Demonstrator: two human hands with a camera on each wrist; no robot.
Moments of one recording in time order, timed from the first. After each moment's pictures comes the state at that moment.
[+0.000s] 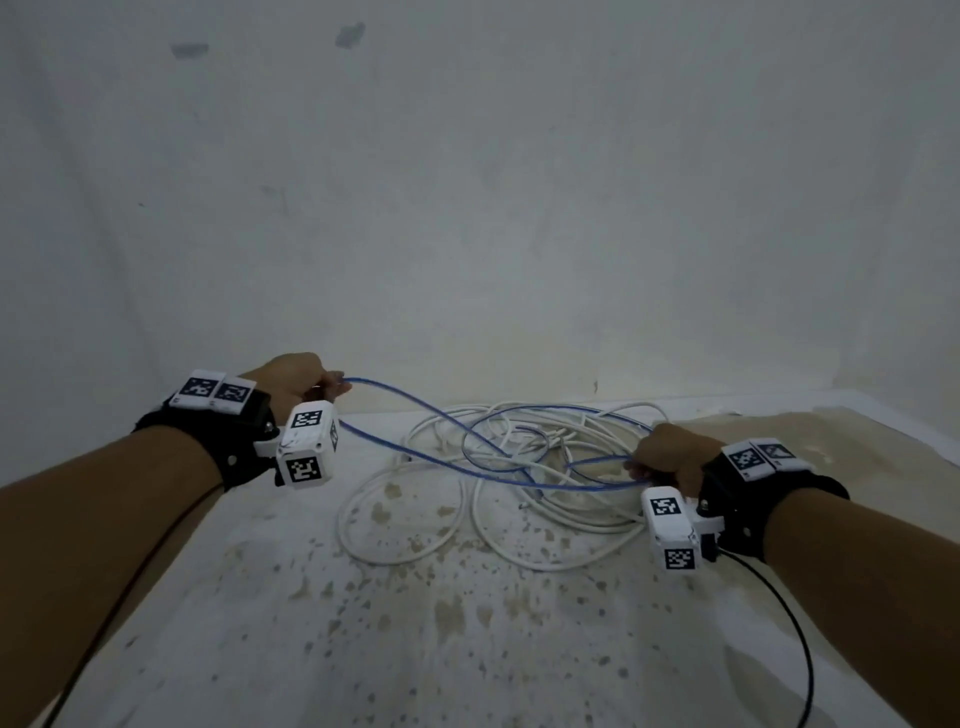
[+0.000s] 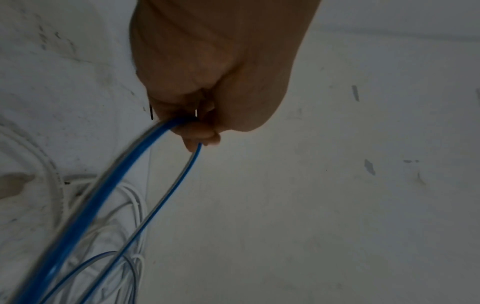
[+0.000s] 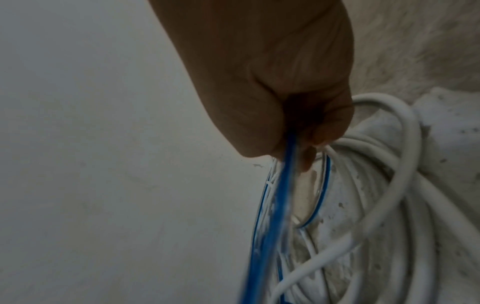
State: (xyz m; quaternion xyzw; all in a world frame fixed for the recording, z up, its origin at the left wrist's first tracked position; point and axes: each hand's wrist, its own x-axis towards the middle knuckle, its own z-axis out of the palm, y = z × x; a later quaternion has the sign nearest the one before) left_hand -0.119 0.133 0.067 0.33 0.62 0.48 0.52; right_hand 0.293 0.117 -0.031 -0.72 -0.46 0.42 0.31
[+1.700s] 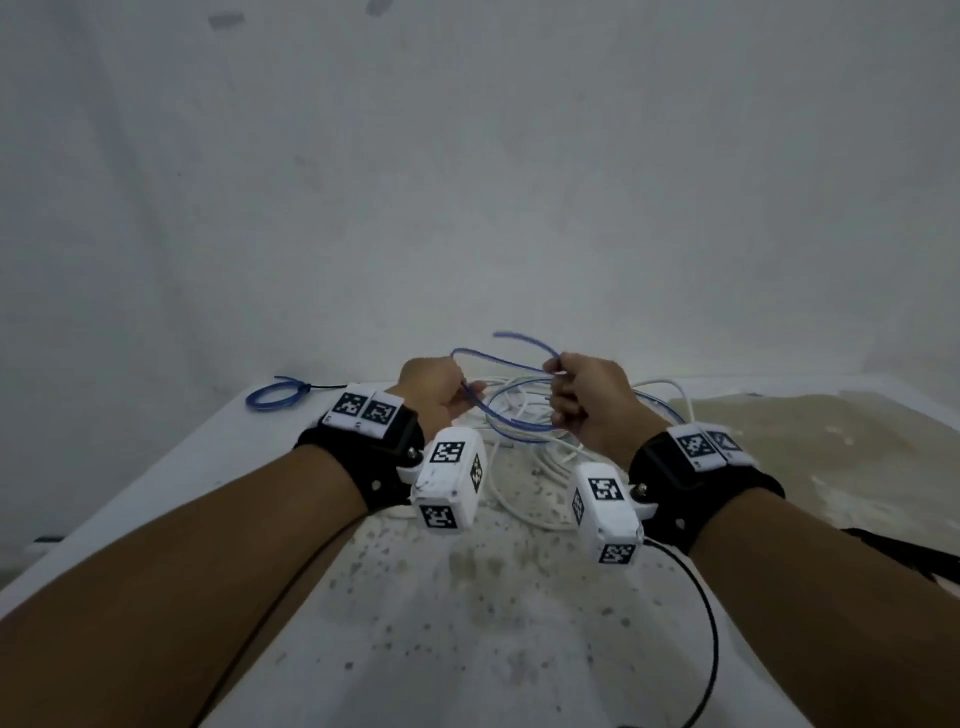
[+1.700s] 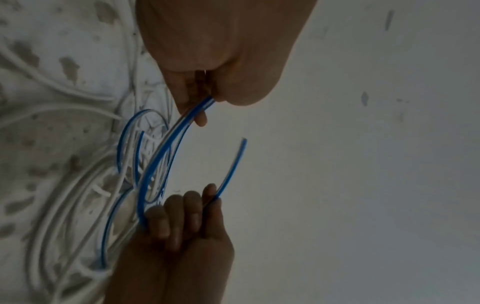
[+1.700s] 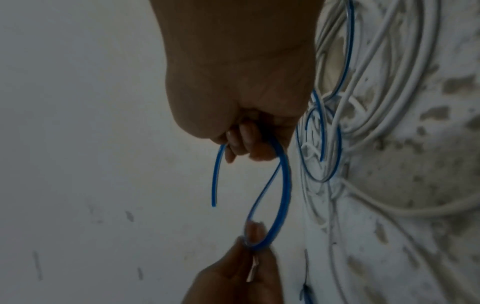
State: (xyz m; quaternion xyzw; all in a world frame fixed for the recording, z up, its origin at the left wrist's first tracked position) left_hand 0.013 0.074 0.032 0.33 0.54 0.56 0.53; right_hand 0.181 0.079 0.010 -0.44 -0.39 0.58 0.56
